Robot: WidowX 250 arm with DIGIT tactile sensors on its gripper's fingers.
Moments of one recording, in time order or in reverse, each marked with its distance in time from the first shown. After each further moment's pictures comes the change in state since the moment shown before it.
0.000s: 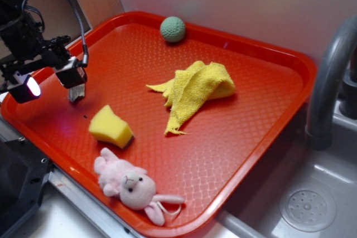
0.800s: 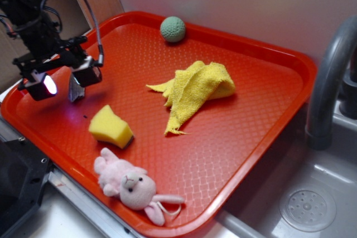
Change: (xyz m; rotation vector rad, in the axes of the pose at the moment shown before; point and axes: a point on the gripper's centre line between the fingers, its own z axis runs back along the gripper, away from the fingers) arm 0.013 -0.019 -0.019 0.014 0.002 -0.038
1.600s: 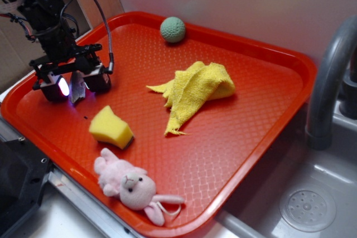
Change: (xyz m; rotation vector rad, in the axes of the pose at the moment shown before) arm 0.016 0.003 -0.025 0.045 0.007 -0.028
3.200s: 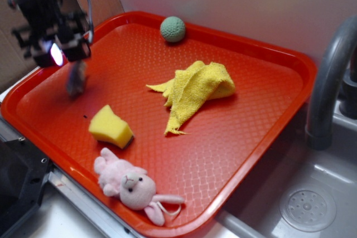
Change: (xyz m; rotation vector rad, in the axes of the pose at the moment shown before) arm 0.006 -0.017 0.084 -0.028 -0.116 -0.051
